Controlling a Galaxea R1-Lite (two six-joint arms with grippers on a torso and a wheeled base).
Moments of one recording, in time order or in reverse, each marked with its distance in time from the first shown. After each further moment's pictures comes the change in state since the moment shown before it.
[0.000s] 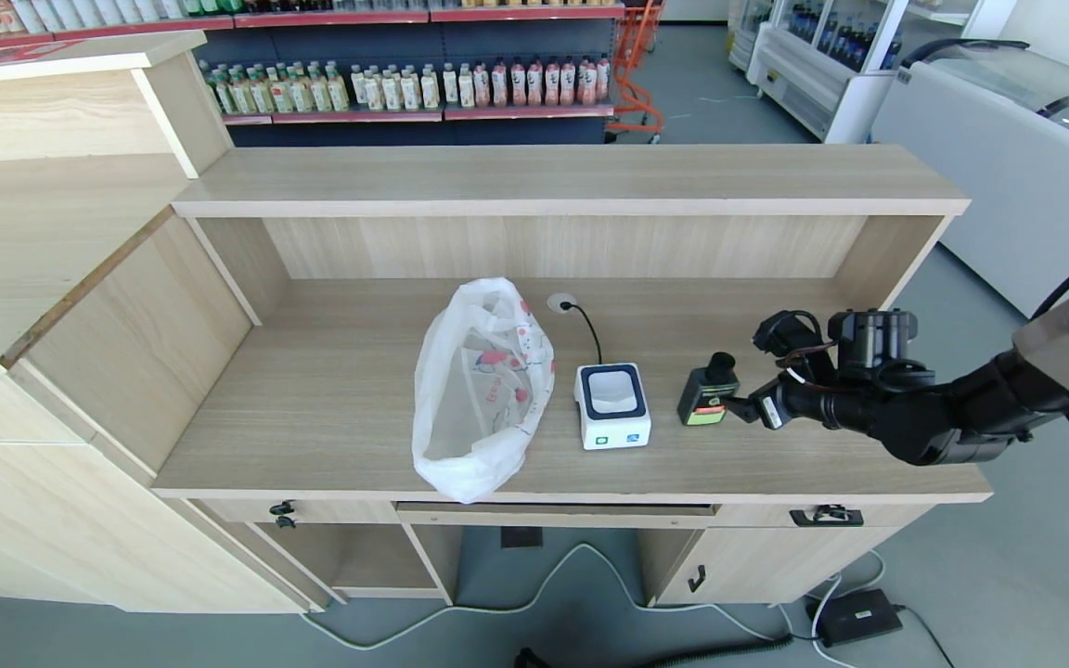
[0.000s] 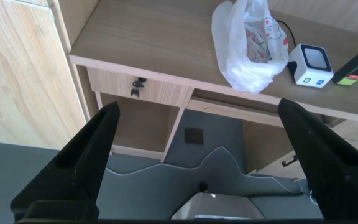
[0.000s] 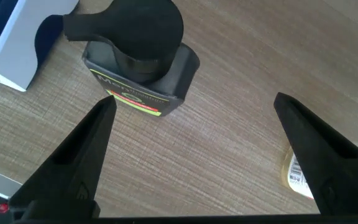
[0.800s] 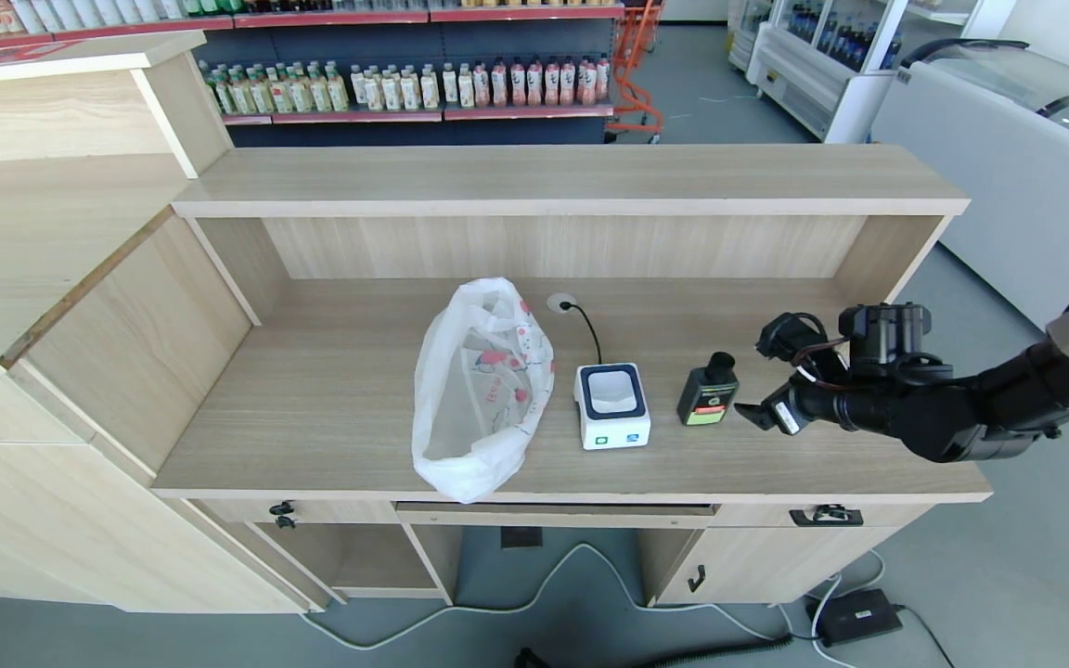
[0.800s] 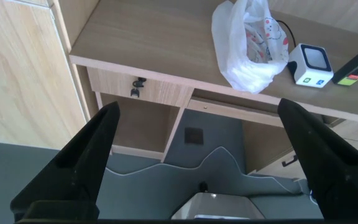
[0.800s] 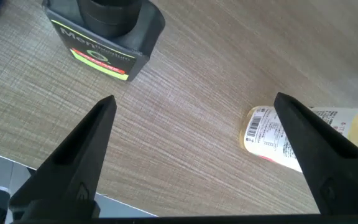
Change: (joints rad) left arm 0.000 0.000 0.000 0.000 0.000 0.000; right arm -0.002 -0.074 0.044 0.077 -0.093 -0.115
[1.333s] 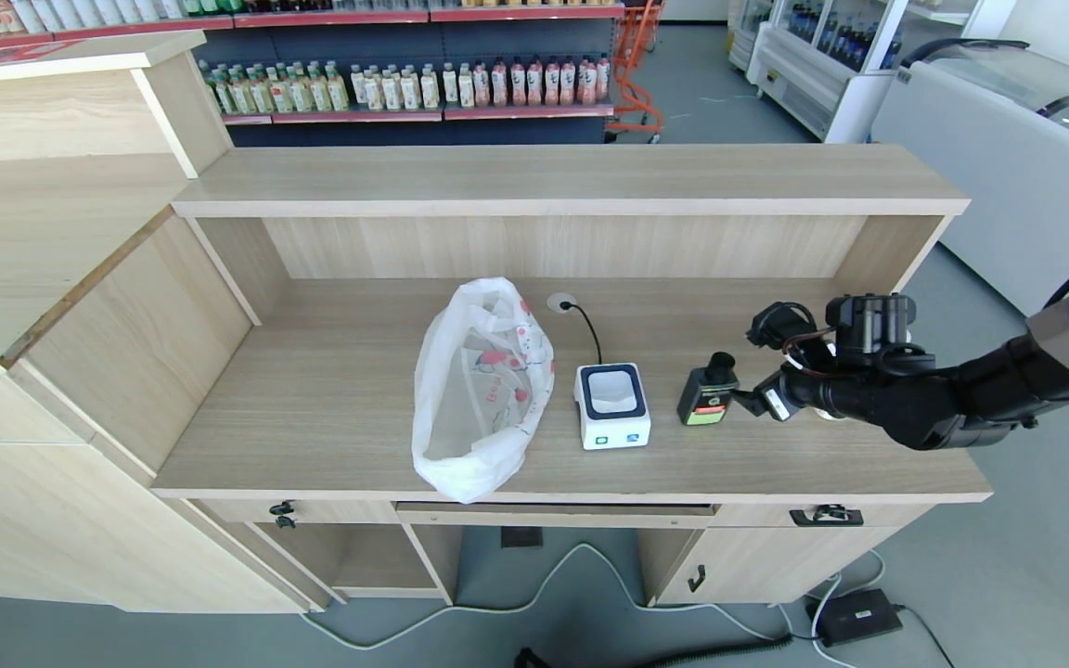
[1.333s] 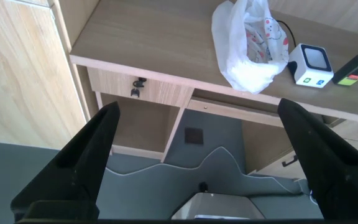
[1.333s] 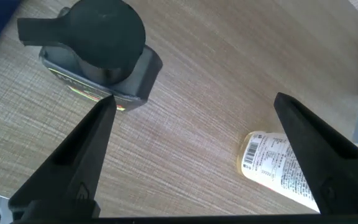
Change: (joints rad) left arm 0.000 0.000 0.000 0.000 0.000 0.000; right arm 0.018 0.043 -0.089 0.006 -0.047 0.003
